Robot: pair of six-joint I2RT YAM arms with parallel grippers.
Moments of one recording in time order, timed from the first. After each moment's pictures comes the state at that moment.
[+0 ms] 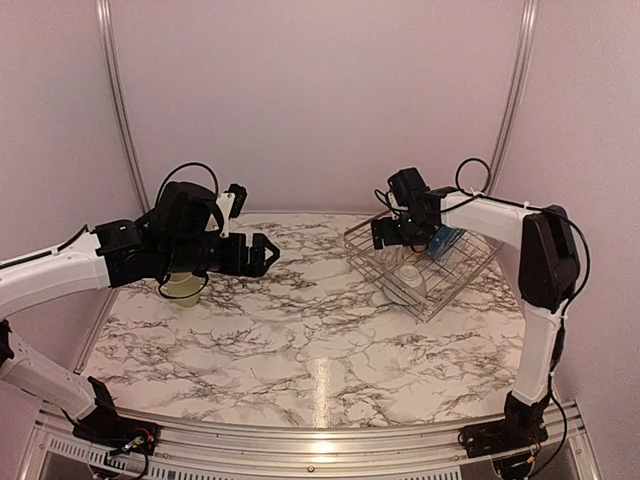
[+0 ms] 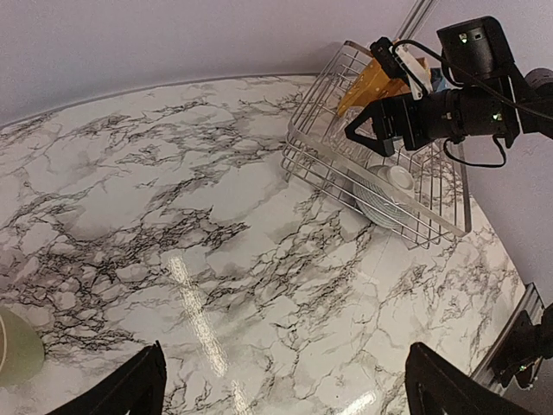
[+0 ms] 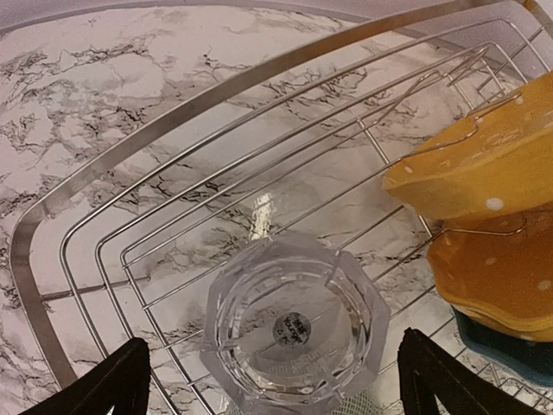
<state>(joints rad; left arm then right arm) -0.87 1.32 1.13 -0.38 -0.15 -0.47 0.46 1.97 1.63 -0.58 0.17 0.24</state>
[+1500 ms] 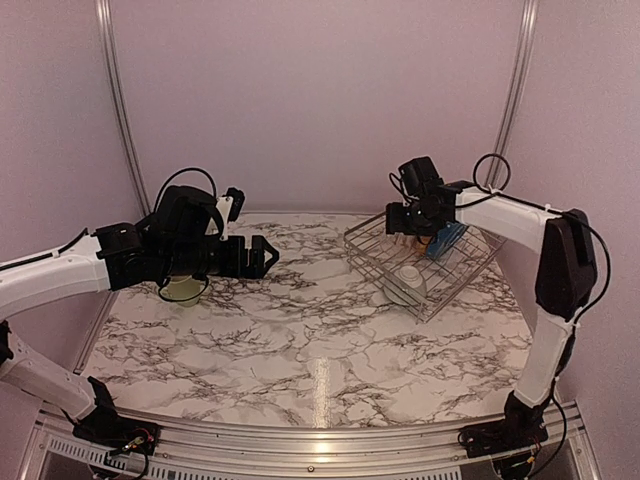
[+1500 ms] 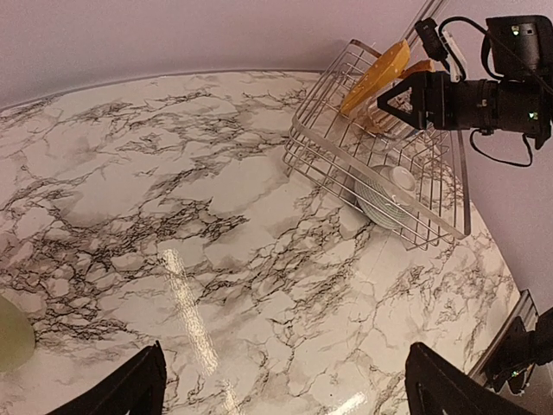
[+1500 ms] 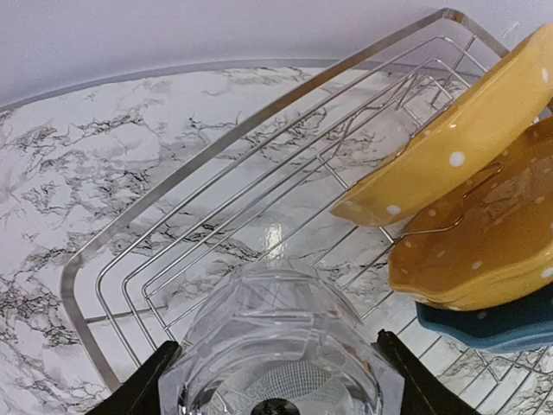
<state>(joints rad) -0.87 1.30 1.10 -0.37 -0.15 -0.51 0.46 1.91 1.59 -0.53 0.23 0.36</state>
